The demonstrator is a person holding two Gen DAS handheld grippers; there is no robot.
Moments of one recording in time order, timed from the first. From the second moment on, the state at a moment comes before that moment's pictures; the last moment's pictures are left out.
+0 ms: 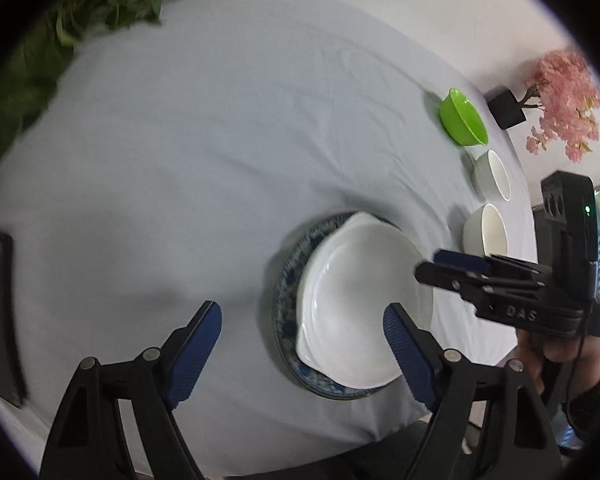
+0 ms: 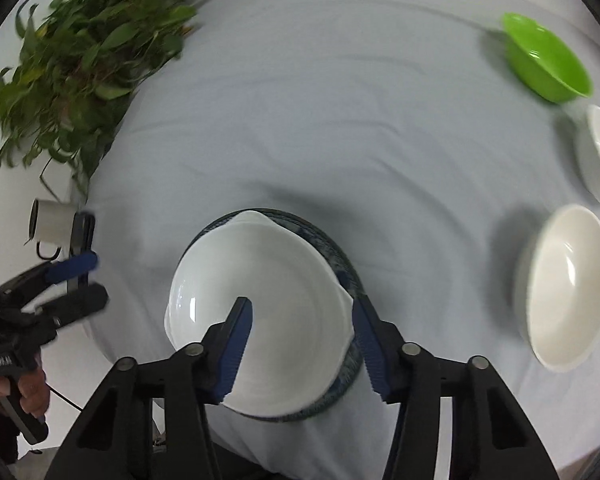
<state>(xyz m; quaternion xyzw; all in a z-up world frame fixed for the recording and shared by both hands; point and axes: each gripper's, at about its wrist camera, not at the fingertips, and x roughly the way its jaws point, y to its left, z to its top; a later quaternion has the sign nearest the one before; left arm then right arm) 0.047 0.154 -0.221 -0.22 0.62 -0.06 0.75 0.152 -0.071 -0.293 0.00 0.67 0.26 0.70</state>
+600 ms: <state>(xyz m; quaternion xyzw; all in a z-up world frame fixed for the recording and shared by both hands) 0.041 0.130 -0.277 -0.31 0.66 -0.05 0.69 0.177 -0.072 -0.338 -0.05 0.67 0.30 0.68</state>
